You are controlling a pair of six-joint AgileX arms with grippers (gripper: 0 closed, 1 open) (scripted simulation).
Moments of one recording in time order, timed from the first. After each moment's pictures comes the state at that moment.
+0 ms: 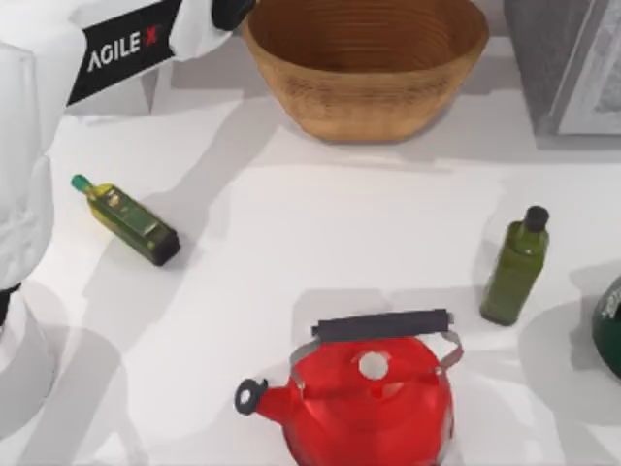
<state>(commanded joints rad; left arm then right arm) -0.45 2.34 1.97 0.34 0.38 0.04 0.00 0.00 0.00 0.00 0.00 0.00</state>
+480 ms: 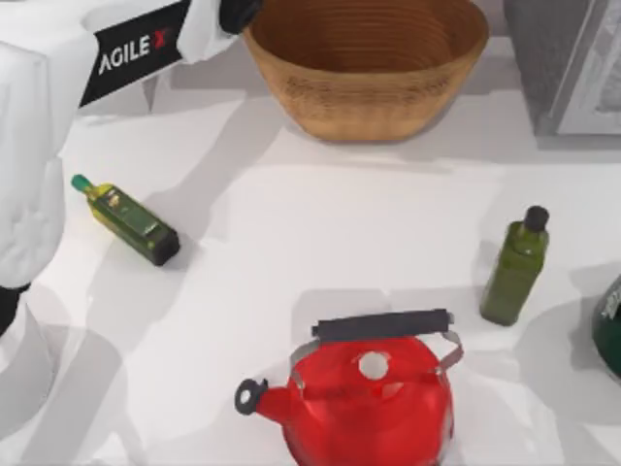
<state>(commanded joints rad) -0.45 2.37 2.00 0.34 0.38 0.04 0.00 0.00 0.00 0.00 0.00 0.00</state>
